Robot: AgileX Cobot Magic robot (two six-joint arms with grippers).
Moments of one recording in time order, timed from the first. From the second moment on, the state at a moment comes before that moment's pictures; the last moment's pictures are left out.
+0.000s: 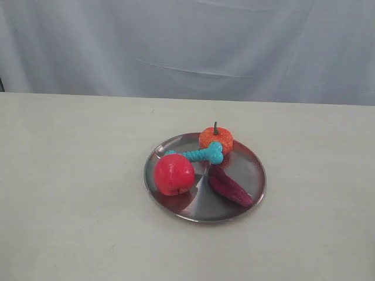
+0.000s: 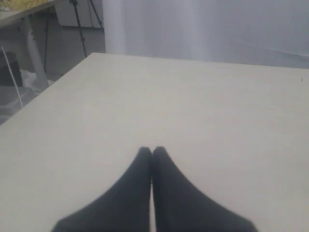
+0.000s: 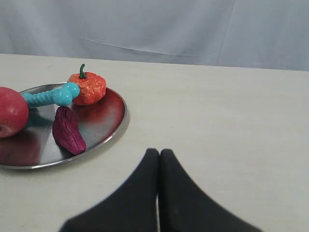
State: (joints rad) left arm 0.22 0.00 0.00 -0.01 0.35 0.02; right arm -0.32 0.00 0.00 0.00 0.33 0.03
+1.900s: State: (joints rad) left arm 0.22 0.00 0.00 -0.01 0.35 0.02; right arm 0.03 1.03 -1.05 -0.17 0.39 0.11
